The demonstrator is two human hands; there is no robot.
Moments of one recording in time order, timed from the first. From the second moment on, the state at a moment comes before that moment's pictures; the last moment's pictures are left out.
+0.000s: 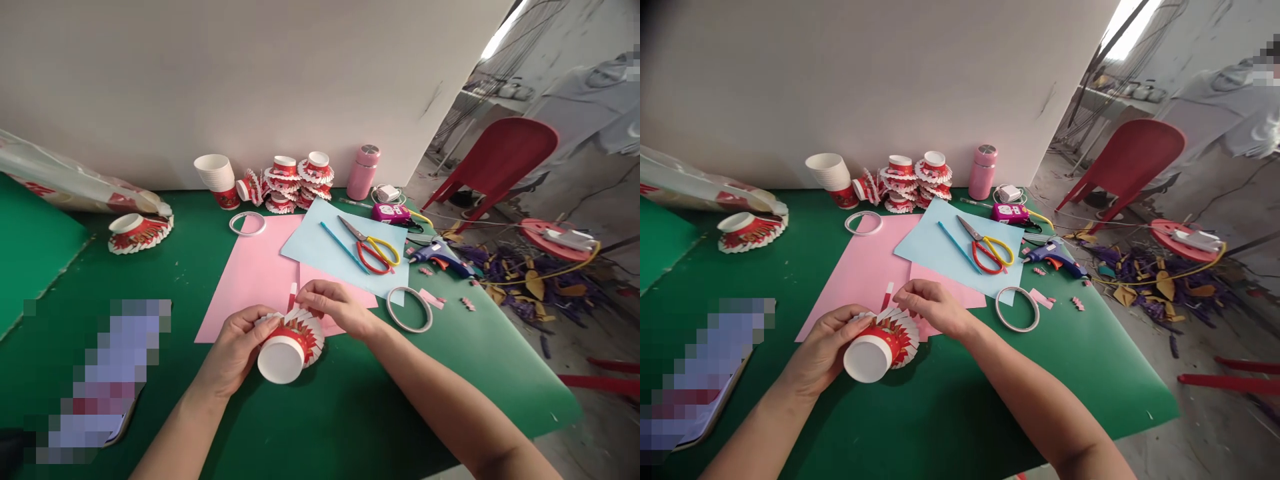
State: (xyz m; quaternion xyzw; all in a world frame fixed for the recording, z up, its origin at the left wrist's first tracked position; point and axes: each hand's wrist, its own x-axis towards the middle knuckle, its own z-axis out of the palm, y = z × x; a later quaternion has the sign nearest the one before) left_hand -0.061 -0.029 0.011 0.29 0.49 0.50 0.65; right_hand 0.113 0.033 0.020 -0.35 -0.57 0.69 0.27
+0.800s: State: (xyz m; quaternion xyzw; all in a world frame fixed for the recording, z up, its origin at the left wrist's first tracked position) left_hand -0.057 -0.030 0.014 0.33 0.50 0.46 0.65; right_hand 0.107 0.022 0.009 -0.34 -0.62 0.65 0.29
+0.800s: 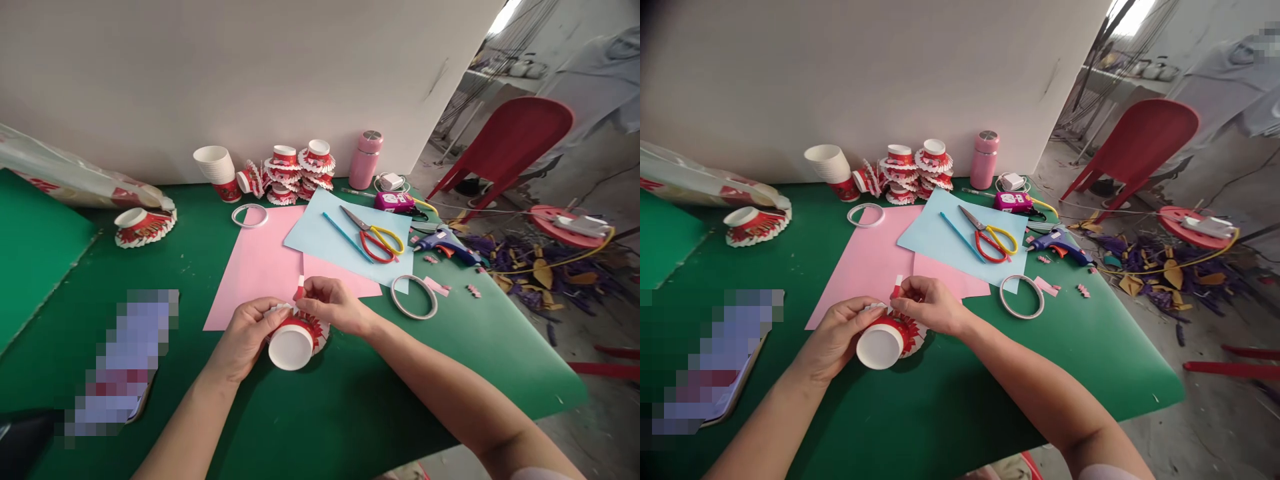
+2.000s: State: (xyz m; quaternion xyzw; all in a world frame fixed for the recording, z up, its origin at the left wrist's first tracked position) left_hand -0.026 -0.007 0.016 0.24 0.37 0.62 0.64; right_hand 0.085 0.006 0.014 -0.38 -0.20 0.77 0.47
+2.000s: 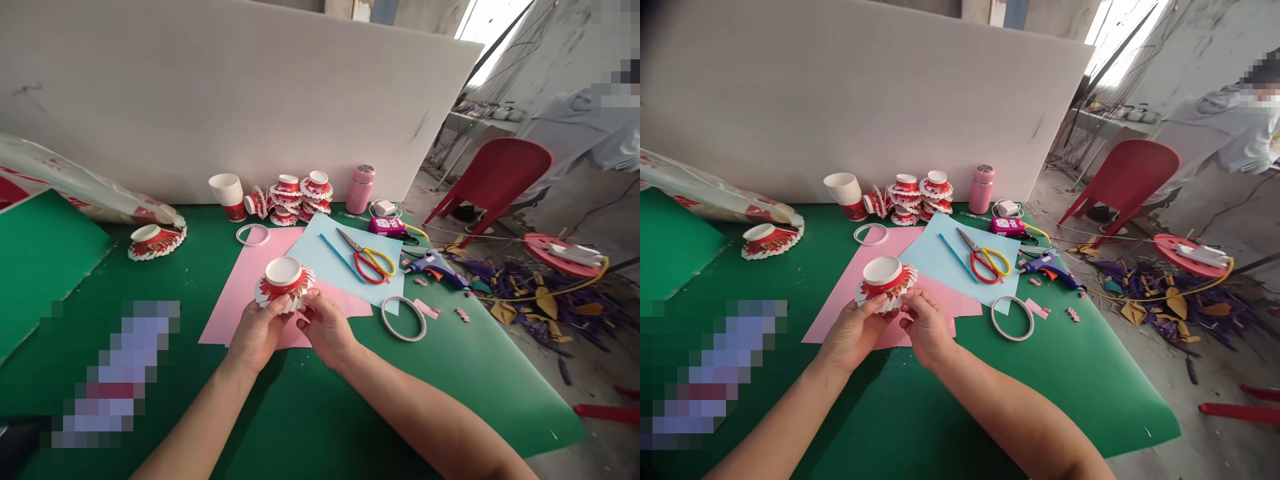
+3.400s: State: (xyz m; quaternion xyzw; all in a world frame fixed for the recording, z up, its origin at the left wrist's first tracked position) left_hand -0.033 -0.013 0.005 0.17 0.37 0.69 0.60; right_hand 0.101 0.015 -0.015 -0.36 -0.73 0.33 0.47
